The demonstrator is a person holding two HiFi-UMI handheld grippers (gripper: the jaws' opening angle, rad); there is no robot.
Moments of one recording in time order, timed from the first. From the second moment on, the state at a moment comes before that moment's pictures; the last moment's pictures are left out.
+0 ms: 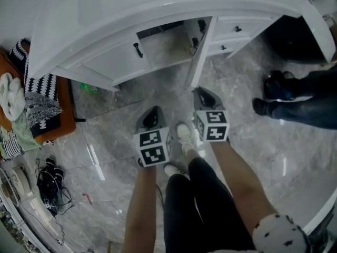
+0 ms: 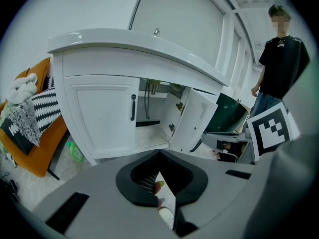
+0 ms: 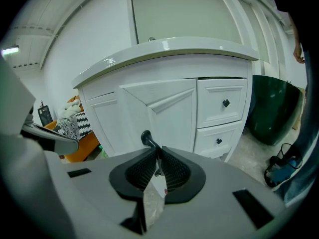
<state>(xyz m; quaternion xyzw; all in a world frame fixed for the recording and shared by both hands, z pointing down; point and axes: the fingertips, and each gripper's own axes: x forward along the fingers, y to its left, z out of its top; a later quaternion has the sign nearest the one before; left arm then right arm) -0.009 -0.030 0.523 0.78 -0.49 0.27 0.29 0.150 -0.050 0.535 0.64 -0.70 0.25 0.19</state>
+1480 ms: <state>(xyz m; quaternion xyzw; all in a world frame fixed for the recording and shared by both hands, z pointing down) 0.031 -0.026 0.533 0.80 -0.44 0.28 0.29 0.245 -0.017 0.539 0.68 -0.66 0.25 0.20</state>
